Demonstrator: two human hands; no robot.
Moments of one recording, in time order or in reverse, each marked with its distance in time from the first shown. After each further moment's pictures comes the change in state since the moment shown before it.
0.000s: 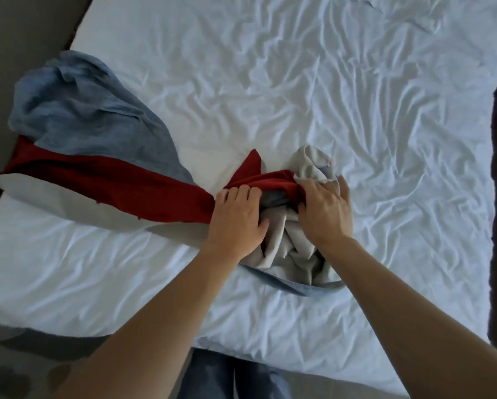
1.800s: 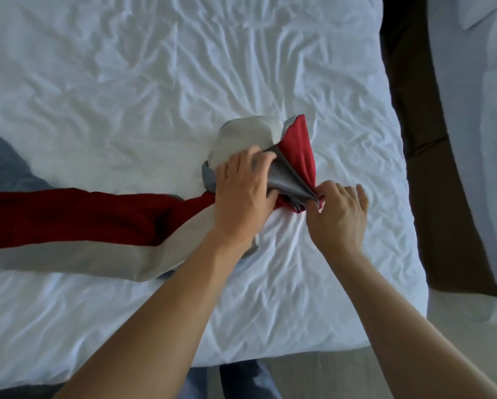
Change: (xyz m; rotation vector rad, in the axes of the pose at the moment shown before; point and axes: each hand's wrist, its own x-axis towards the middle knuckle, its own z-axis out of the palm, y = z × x) left_hand 0.045 0.230 0.063 -0.092 0.144 0.214; right_hand -0.120 0.207 -0.017 0.126 0.233 0.459
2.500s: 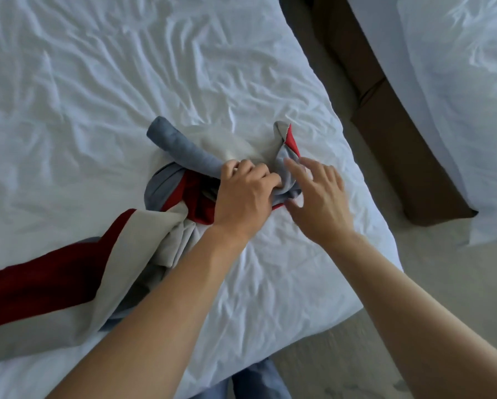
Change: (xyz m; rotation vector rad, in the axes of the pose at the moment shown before) left_hand 0.024 0.104 0.066 -0.037 -0.166 0.428; right_hand 0.000 0.109 -0.013 -0.006 -0.080 -0.039
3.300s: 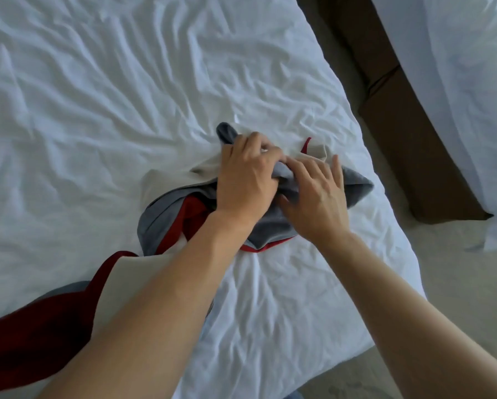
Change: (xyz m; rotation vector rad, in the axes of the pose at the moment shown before) left_hand 0.076 -0.053 0.027 -0.091 -0.025 -0.121; right_hand 0.073 -0.008 0.045 -0.042 0.068 0.033
